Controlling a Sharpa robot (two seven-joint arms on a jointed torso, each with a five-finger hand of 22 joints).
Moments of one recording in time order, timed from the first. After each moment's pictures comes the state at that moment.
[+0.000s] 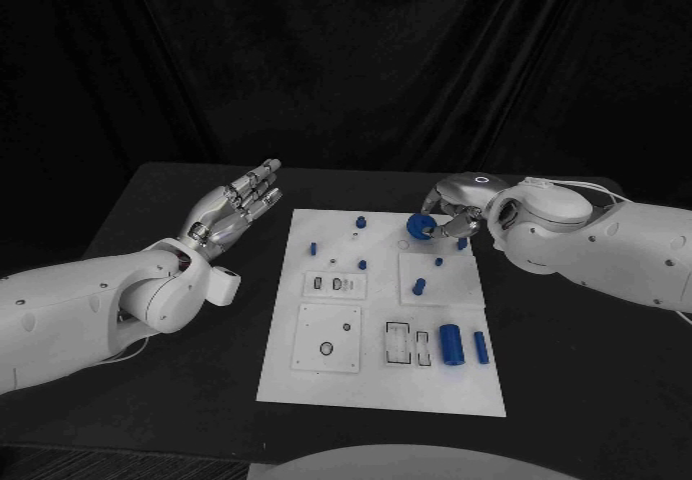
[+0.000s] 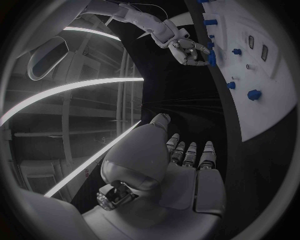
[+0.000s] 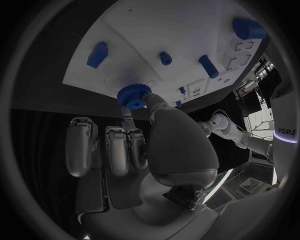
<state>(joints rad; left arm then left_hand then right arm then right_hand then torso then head) 1.22 -1.00 -0.22 1.54 -0.20 -0.20 0.68 1.46 0.25 -0.09 0.19 0.62 0.20 0.03 0.02 0.03 0.00 0.01 0.03 0.01 0.00 0.06 0.00 0.00 0.17 0.00 0.18 0.01 0.00 1.38 -0.71 -0.25 1.34 -1.56 -0.26 -0.11 1.31 -0.07 0.16 0.15 0.53 0.97 0.13 0.14 0.24 1.47 -0.03 1.57 1.31 1.46 -0.08 1.57 1.31 0.04 1.47 0.04 1.39 1.31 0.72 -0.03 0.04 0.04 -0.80</state>
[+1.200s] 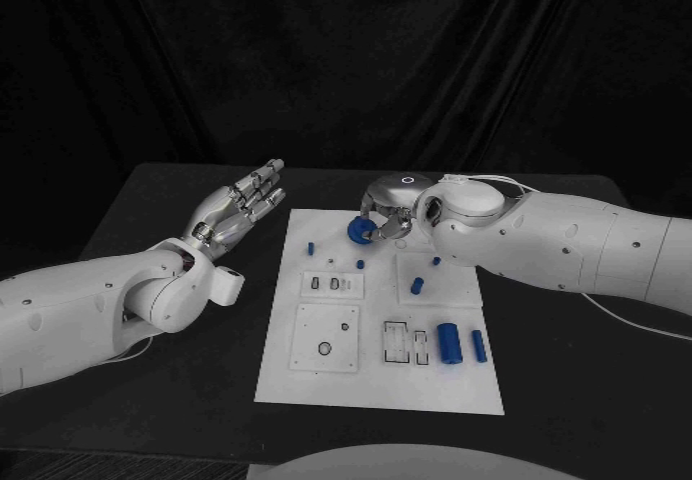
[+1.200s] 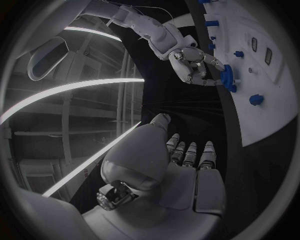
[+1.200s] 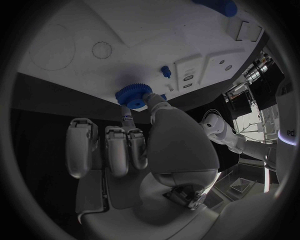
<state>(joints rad) 1.22 -0.98 -0.22 1.53 -0.20 -0.20 0.68 1.46 0.25 -0.08 0.18 0.62 0.19 0.03 0.02 0.03 0.00 0.01 0.03 0.01 0.00 0.06 0.00 0.00 0.17 0.00 0.18 0.01 0.00 1.37 -0.46 -0.25 1.22 -1.56 -0.23 -0.11 1.31 -0.08 0.17 0.16 0.52 0.97 0.13 0.17 0.24 1.46 -0.02 1.57 1.31 1.46 -0.08 1.57 1.31 0.04 1.47 0.04 1.41 1.31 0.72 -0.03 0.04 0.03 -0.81</state>
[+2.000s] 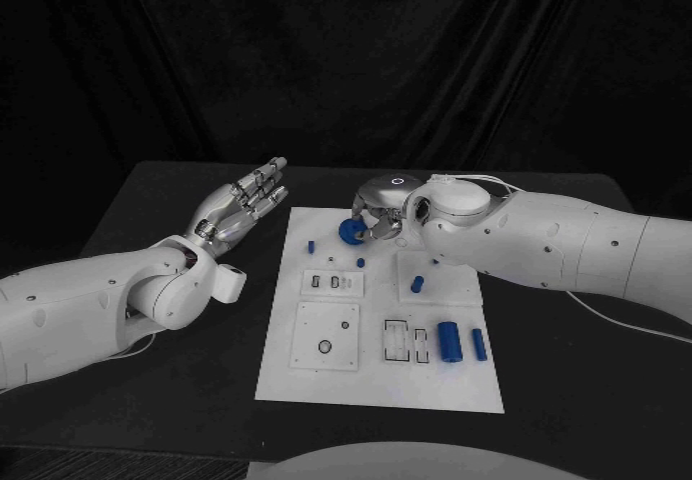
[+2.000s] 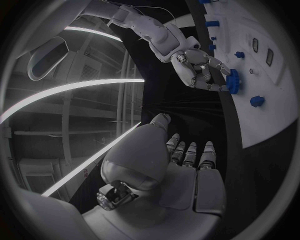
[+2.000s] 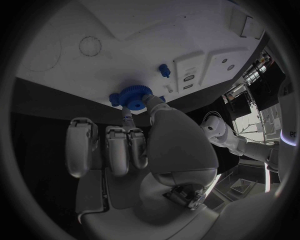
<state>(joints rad) 1.22 -0.97 -0.22 1.52 -0.20 -0.19 0.67 1.46 0.25 -0.08 0.18 0.62 0.20 0.04 0.02 0.03 0.00 0.01 0.03 0.01 0.00 0.06 0.00 0.00 0.17 0.00 0.18 0.01 0.00 1.36 -0.40 -0.24 1.17 -1.56 -0.20 -0.11 1.30 -0.07 0.19 0.16 0.43 0.92 0.08 0.08 0.31 1.47 -0.01 1.57 1.31 1.47 -0.07 1.57 1.31 0.04 1.47 0.04 1.40 1.31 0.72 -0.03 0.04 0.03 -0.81</state>
